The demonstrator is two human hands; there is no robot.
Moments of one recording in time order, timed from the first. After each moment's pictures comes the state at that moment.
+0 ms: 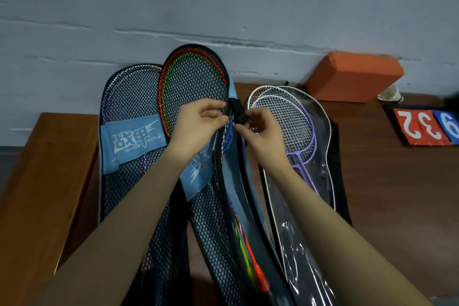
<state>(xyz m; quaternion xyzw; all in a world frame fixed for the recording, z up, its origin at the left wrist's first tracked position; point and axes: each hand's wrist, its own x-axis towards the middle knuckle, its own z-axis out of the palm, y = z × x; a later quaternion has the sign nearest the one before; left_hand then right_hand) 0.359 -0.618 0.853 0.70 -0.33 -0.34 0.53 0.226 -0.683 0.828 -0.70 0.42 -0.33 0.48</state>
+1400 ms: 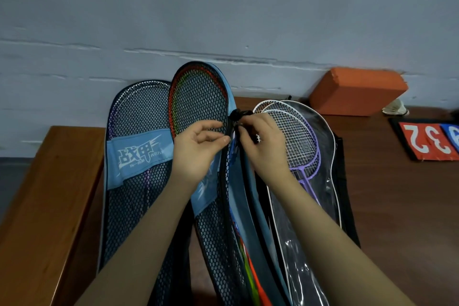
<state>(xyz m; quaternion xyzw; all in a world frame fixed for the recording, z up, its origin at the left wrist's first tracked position) 0.348 -0.604 0.852 0.64 -0.25 -0.35 0.64 0.238 -0.696 0.834 -0.84 0.31 -0.39 0.22</state>
